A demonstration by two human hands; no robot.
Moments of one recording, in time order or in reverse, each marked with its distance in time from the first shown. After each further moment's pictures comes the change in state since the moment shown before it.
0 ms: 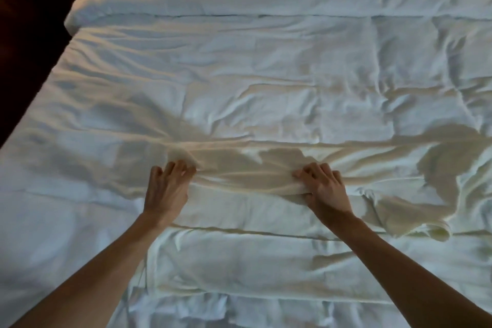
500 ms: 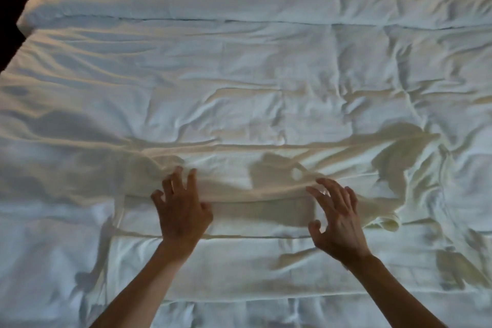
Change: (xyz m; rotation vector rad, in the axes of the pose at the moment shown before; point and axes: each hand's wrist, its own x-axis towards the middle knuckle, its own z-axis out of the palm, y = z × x) left_hand 0.004 0.118 -0.030 -0.284 -0.093 -0.341; right_hand -0.082 0.042 -0.051 0.040 0.032 0.179
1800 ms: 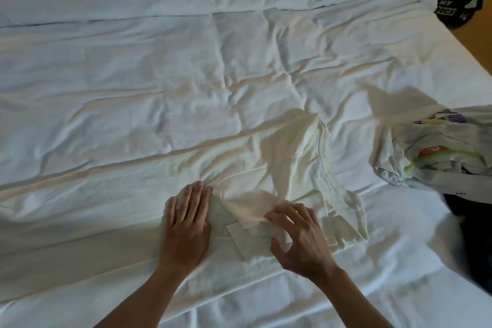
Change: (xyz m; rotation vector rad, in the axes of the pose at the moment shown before) left_hand -0.046 0.181 0.088 0.006 -0.029 0.555; right_hand -0.091 0.109 -0.060 0.091 0.016 0.081
